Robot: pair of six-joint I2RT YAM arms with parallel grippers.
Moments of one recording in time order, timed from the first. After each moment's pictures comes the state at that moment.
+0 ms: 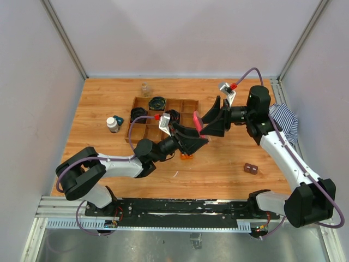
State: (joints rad) left arm -0.96 1.49 0.56 1.36 0.14 -0.80; right arm 0.27 1.21 1.00 0.04 -1.33 0.31
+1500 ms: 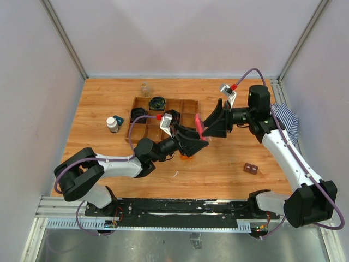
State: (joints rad) left arm -0.95 1.48 0.56 1.31 0.20 -0.81; right arm 0.25 1.21 1.06 -0.22 -1.34 0.20
